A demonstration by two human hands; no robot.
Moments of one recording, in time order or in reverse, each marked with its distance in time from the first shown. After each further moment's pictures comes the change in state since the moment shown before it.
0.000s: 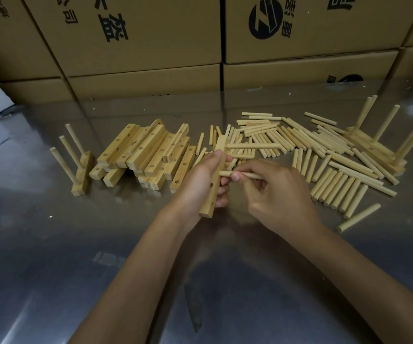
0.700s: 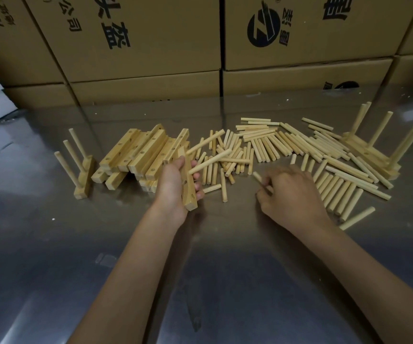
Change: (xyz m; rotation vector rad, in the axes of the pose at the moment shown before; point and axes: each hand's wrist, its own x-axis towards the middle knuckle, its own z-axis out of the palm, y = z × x) left_hand 0.014 0.003 -0.032 -0.308 0.304 -0.082; right_hand 0.007 0.031 -0.004 -0.469 -0.260 0.220
